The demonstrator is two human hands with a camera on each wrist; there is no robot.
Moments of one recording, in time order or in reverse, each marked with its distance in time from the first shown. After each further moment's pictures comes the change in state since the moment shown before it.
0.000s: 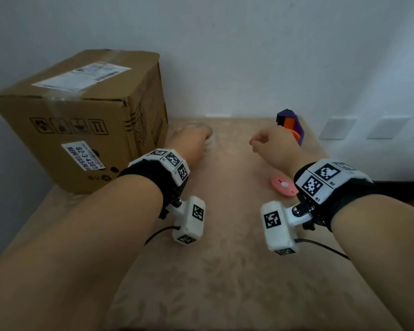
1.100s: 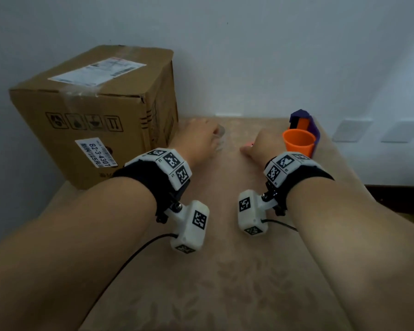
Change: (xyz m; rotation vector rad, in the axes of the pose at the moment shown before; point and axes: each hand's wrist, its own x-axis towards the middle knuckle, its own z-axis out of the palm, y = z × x) left_hand -0.040 0.058 -0.035 0.199 0.069 -0.297; right_hand 0.034 -0.019 0.045 -0.306 -0.067 0.182
